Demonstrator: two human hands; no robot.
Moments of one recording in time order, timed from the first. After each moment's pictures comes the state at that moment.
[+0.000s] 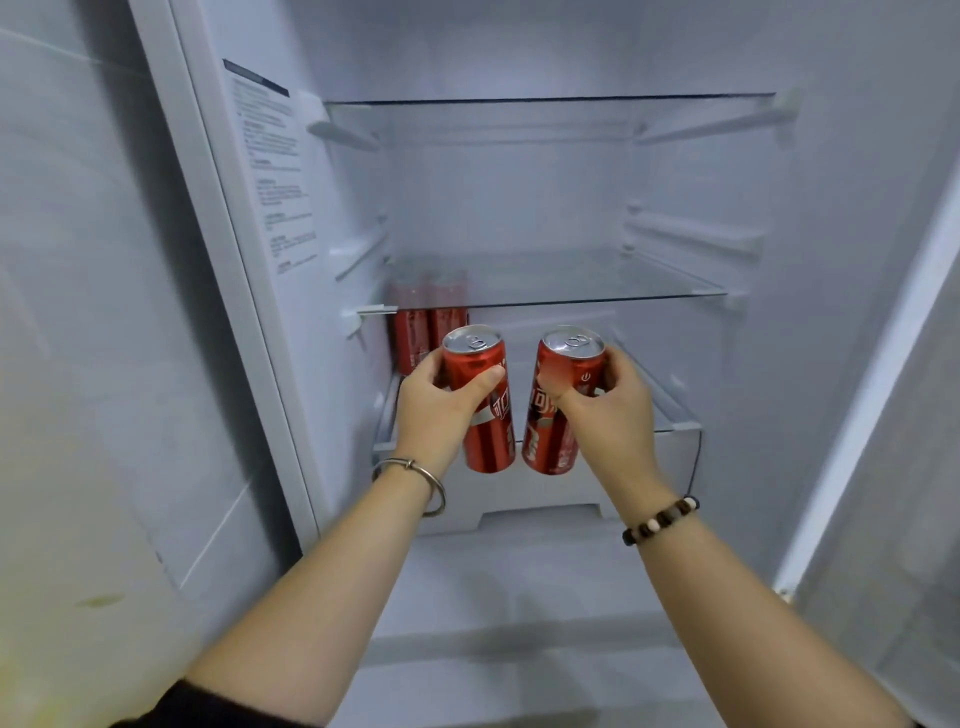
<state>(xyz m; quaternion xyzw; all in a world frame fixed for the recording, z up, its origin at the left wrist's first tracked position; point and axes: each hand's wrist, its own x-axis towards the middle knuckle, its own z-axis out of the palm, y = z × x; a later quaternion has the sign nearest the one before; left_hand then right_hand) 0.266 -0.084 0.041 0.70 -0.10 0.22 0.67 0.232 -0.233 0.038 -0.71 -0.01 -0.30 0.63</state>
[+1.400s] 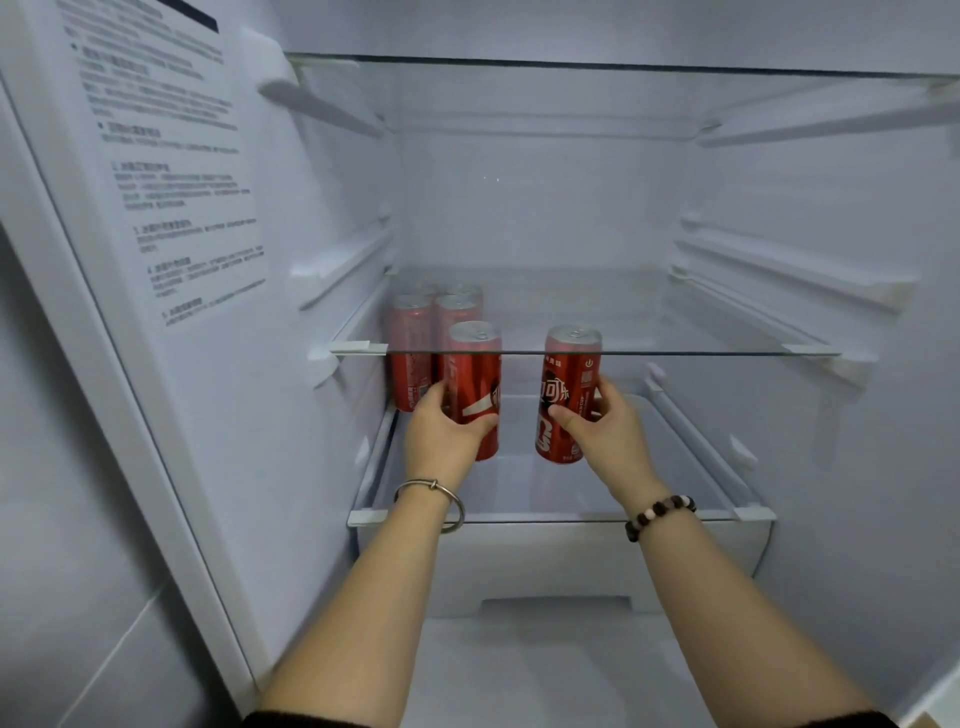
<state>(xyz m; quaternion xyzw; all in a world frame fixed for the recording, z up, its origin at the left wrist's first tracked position) 0.402 -0.090 0.001 0.79 0.00 0.20 0.58 0.390 -0.259 0.006 -0.78 -0.01 -0.20 0.59</state>
